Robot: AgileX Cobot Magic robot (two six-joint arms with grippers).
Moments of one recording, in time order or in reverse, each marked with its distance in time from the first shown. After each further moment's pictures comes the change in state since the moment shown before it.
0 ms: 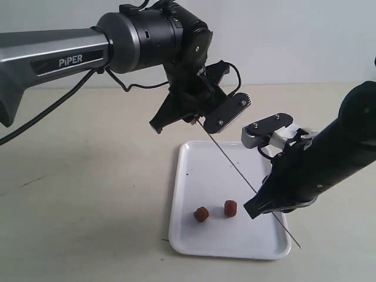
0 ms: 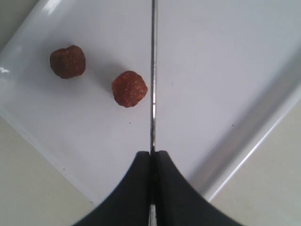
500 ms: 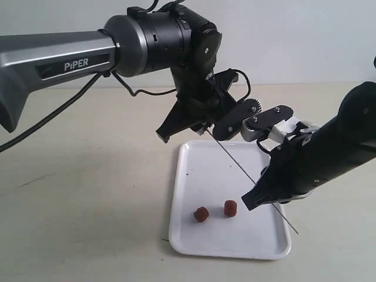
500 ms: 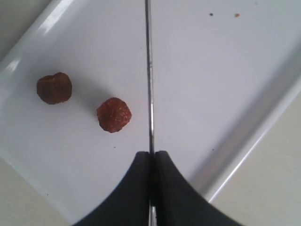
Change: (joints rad) left arm -0.022 0.000 0.000 -0.066 0.044 0.005; right arm 0.000 0.000 0.000 -0.002 -0.085 -0.008
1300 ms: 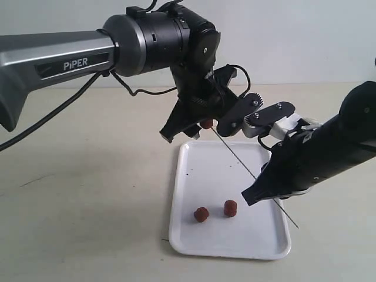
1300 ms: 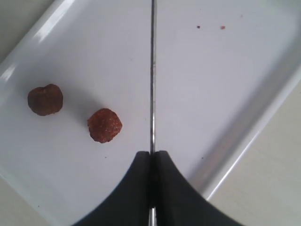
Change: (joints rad) left arm 0.000 0.000 0.000 -0.001 -0.034 -0.070; right arm 0.000 0.000 0.000 -0.001 -0.033 -0.003
